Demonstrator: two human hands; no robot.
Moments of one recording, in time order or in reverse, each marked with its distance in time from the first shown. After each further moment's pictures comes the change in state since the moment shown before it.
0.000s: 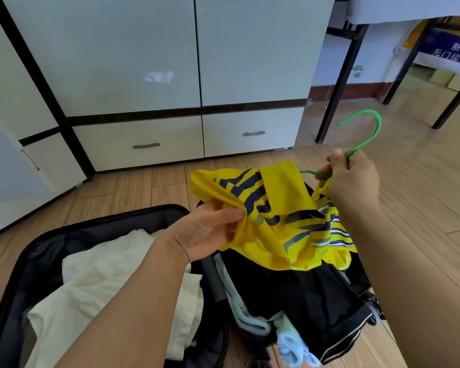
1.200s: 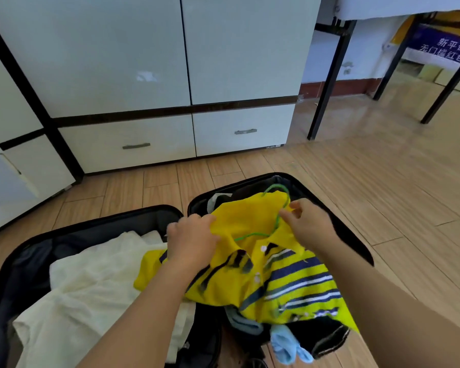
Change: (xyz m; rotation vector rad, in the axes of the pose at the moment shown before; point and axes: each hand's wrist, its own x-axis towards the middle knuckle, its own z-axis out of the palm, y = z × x) left_hand 0.007 -0.034 -0.015 1.838 0.670 -0.285; right_hand -0.032 0.061 0.020 -0.495 -0.467 0.121
